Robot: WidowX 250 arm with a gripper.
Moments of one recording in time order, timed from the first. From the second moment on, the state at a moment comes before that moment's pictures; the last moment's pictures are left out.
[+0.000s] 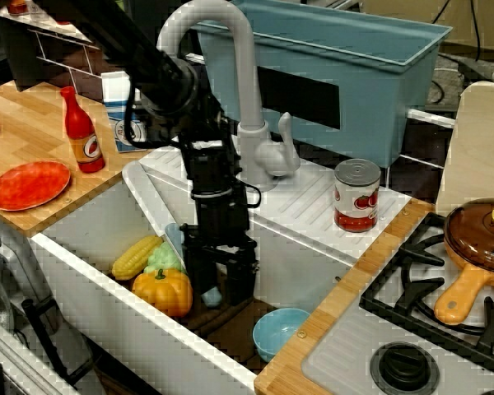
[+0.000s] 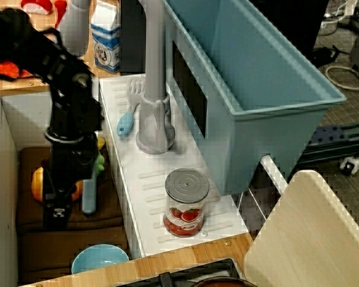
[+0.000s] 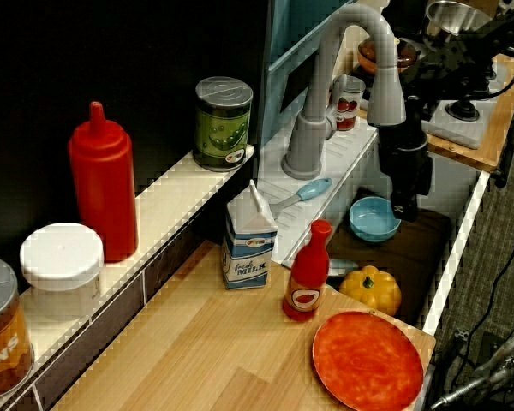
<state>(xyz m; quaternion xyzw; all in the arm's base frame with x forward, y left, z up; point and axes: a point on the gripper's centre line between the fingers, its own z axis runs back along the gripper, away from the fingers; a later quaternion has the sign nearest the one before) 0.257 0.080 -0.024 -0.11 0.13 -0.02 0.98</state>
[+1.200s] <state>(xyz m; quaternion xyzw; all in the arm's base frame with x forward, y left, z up) 0.239 0.042 -0.073 -0.11 0.06 0.07 0.99</state>
